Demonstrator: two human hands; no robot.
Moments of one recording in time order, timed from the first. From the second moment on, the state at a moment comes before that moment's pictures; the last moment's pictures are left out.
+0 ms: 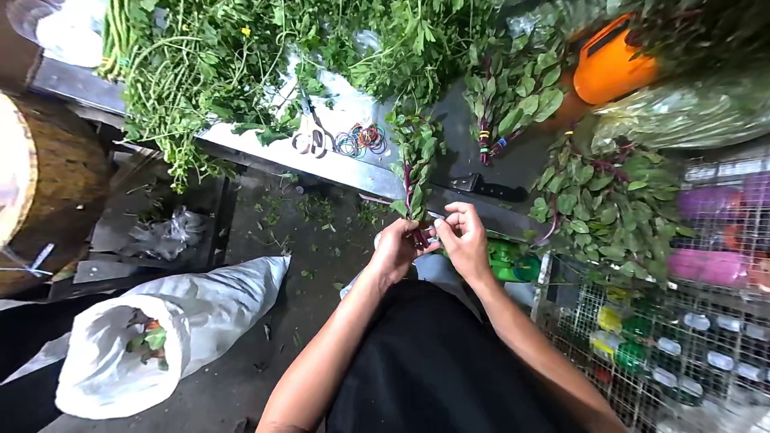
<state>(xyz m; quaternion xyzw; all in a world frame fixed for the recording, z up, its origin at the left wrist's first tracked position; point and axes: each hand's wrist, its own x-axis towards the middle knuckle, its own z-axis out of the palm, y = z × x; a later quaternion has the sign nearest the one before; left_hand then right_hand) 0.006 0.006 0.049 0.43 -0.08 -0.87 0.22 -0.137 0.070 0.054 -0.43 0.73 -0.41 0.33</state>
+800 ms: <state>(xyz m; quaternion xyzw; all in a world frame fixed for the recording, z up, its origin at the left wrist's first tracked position) 0.011 0.023 0.055 0.46 -0.04 -0.86 0.24 -0.147 0.071 0.047 -0.57 0.64 -0.34 0.38</state>
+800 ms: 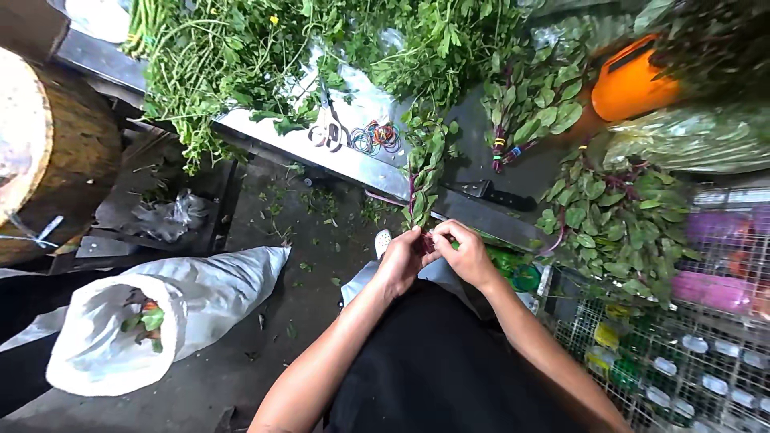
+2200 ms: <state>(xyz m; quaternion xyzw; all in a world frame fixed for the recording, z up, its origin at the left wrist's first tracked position) -0.069 -0.004 0.039 0.41 -0.19 -0.88 0.16 -0.181 0.122 0.115 -0.75 0.52 -0.26 0.31</state>
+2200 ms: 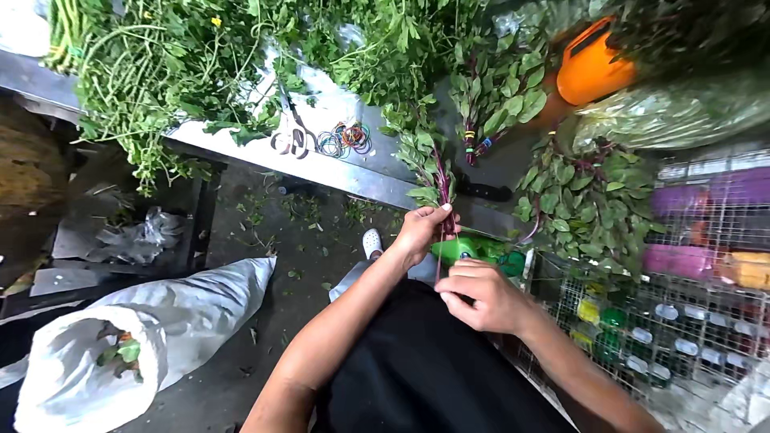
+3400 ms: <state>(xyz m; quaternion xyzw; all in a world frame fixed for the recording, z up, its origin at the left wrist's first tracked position) -0.024 0.006 0.040 0.46 -0.18 -0.84 0.20 -0.173 0.077 0.050 -0.58 0.70 -0.32 0.25</state>
